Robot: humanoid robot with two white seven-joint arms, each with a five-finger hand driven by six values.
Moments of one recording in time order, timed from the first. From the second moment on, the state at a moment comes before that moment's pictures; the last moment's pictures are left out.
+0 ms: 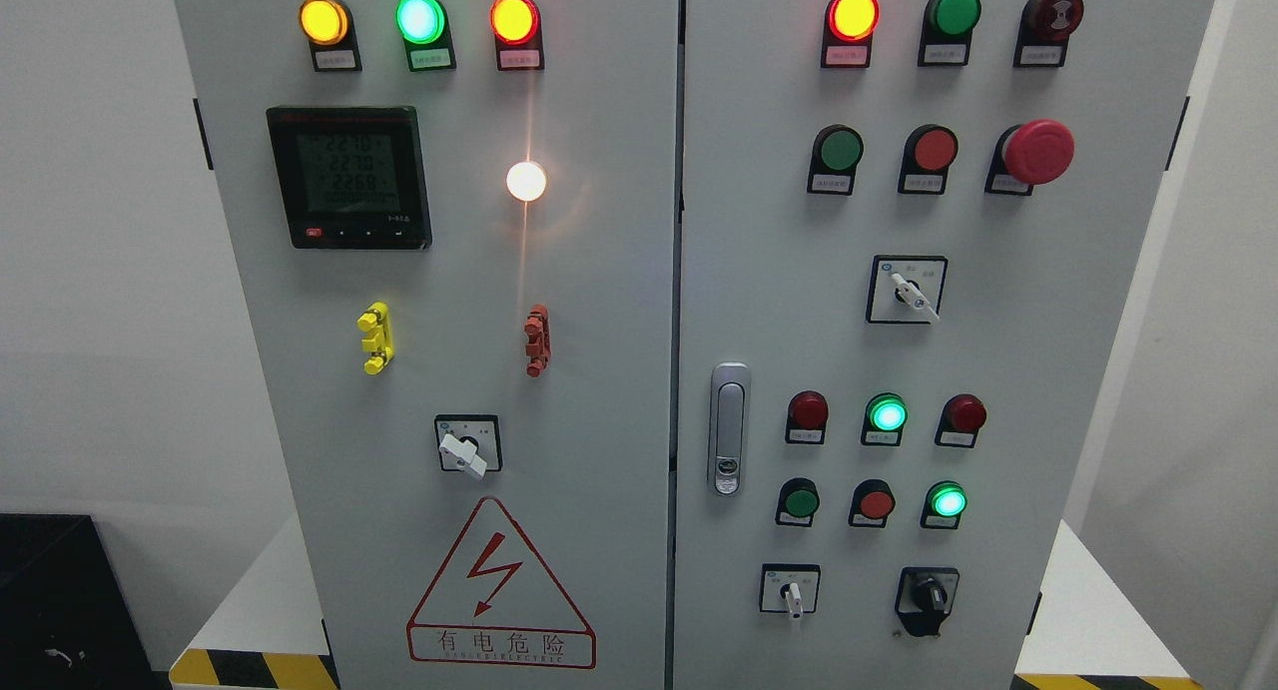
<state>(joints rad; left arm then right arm) 0.04 -0.10 -0.07 -0.08 0.08 -0.11 0.18 0.12 0.12 -0.08 -0.18 0.12 -0.09 0.13</state>
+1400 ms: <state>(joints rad) 0.04 -0.10 -0.07 -0.08 0.08 -0.11 0.17 0.09 0.12 -0.08 -0.21 0.22 -0.09 0.16</state>
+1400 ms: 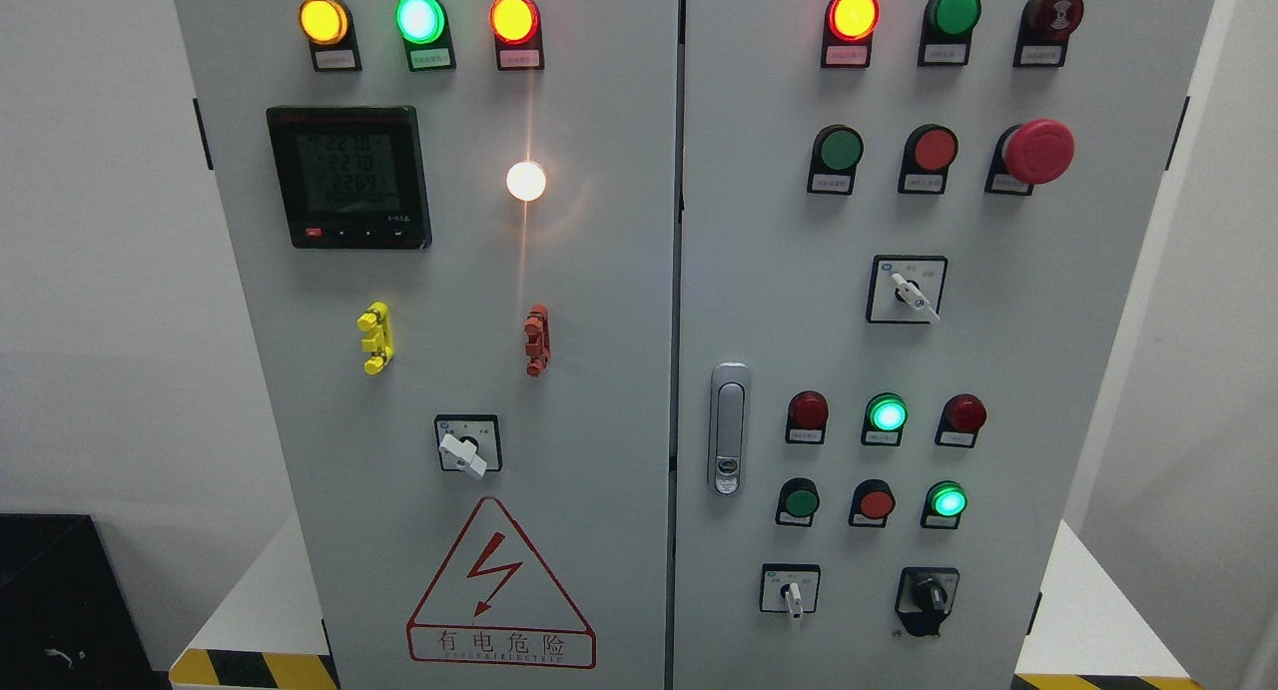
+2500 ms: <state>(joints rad) 0.04 -0.10 -0.07 -0.08 0.08 -0.11 0.17 0.05 0.10 -0.08 -0.58 0.79 -0.03 0.00</state>
